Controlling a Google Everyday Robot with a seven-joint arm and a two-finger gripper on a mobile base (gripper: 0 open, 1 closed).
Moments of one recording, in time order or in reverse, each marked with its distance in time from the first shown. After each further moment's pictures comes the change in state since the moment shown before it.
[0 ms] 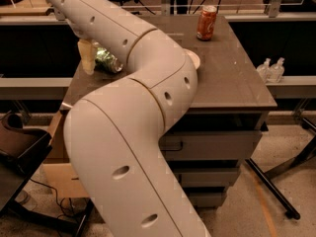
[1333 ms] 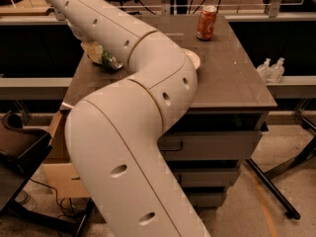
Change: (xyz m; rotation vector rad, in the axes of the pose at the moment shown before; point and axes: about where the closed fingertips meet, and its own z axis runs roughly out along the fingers) arm -0.020 -0.004 0.017 -0.004 -0.071 0.064
